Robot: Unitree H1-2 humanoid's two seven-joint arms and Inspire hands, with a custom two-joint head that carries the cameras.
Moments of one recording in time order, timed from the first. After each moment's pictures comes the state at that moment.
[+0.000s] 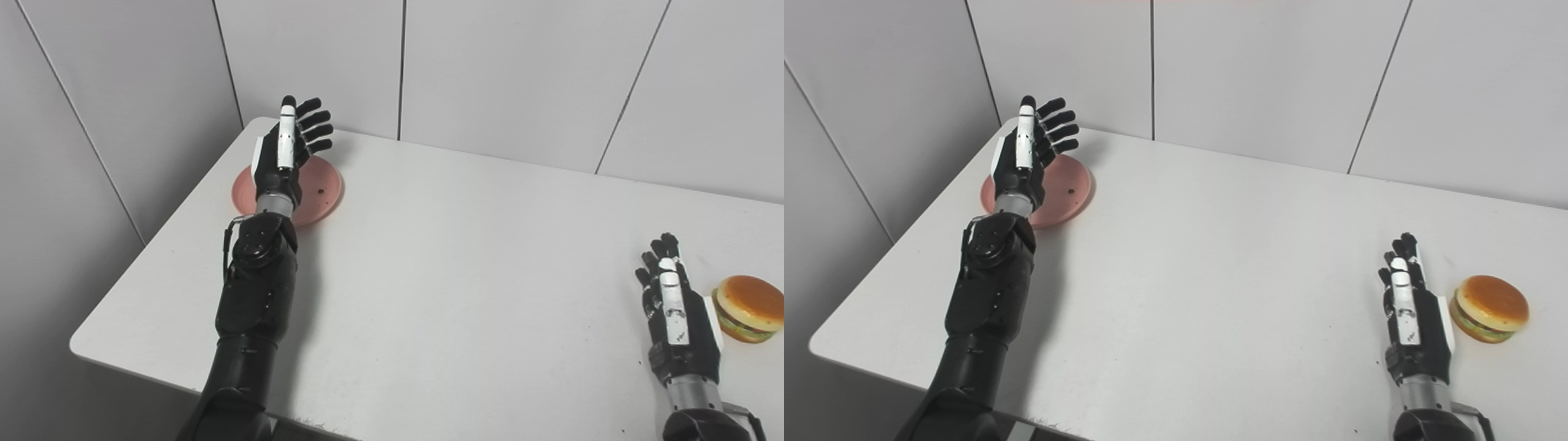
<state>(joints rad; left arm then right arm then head) -0.52 0.16 0.35 0.28 -0.20 0.10 0.12 -0.27 -0.10 -0.09 0.22 0.19 -0.09 0.14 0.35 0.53</state>
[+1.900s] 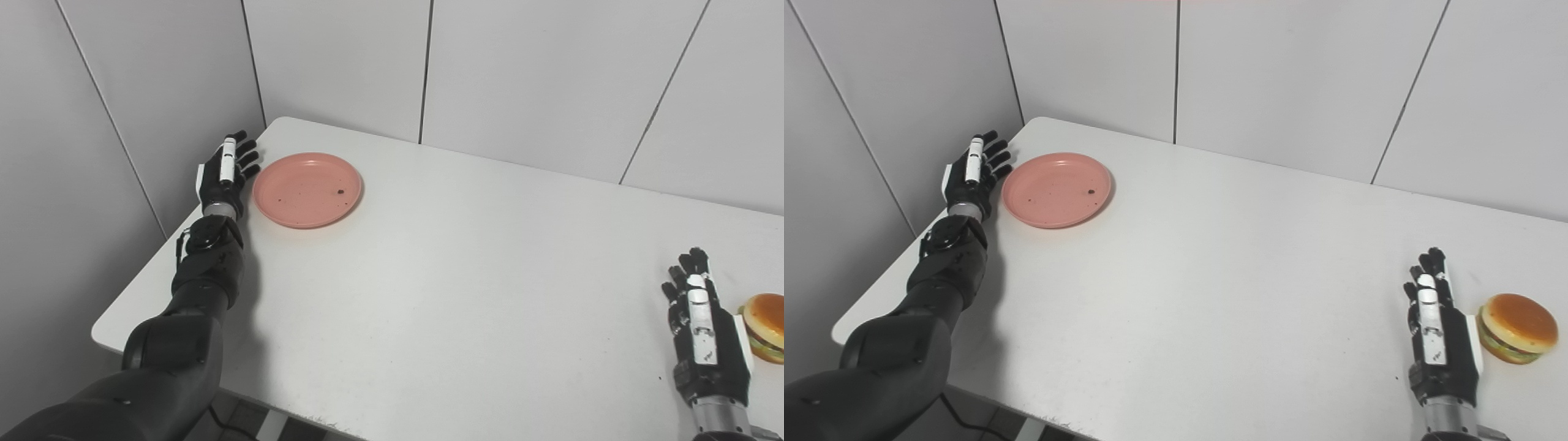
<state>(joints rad) -0.69 0.42 0.40 1.09 -0.32 -0.27 0.03 -0.25 -0.11 -0.09 0.19 0.20 -0.10 0.14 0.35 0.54</state>
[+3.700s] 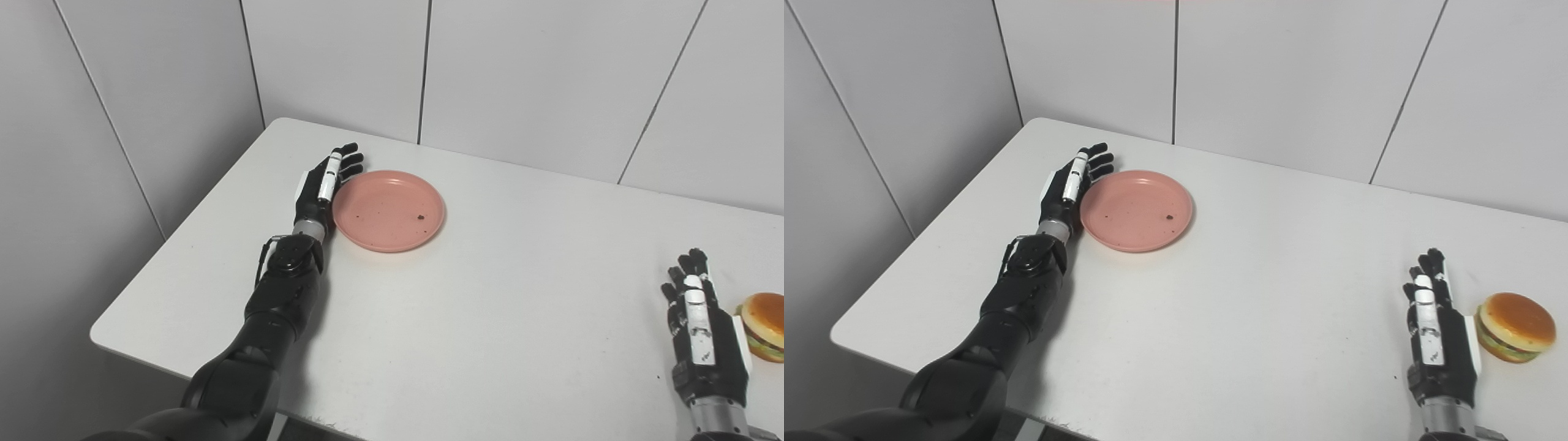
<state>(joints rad) -0.61 0.20 0.21 0.82 -0.24 -0.19 0.00 -0.25 -0.10 -0.09 0.18 0.18 -0.09 0.13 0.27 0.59</state>
